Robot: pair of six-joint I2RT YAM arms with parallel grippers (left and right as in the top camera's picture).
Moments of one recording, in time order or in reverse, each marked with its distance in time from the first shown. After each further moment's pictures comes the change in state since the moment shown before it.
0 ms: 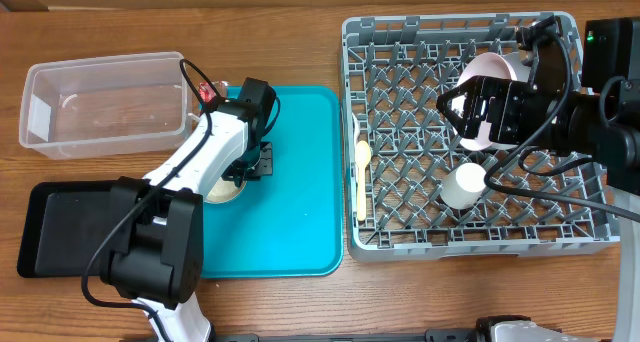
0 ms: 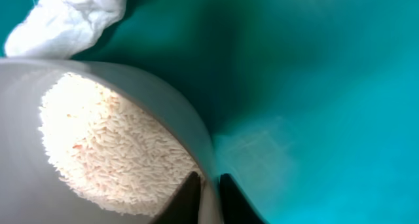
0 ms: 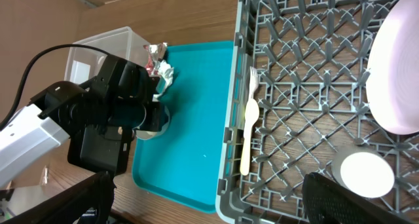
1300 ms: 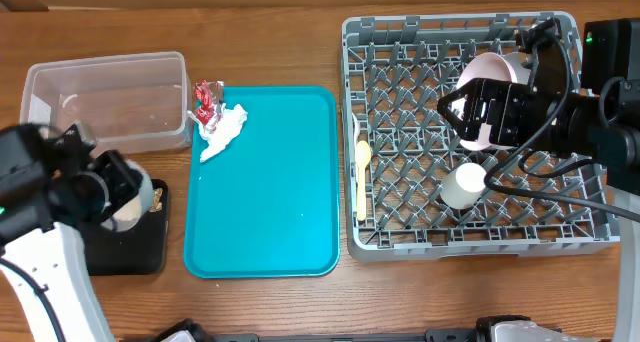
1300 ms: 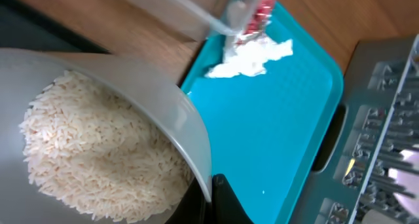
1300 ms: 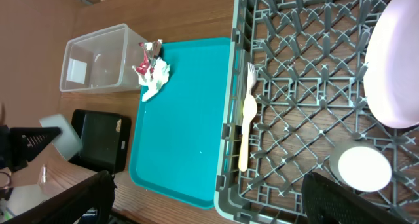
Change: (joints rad) left arm 0.793 -0.687 -0.097 -0.172 0.570 0.141; right arm 0.000 0.000 0.000 -0.016 0.008 -0.001
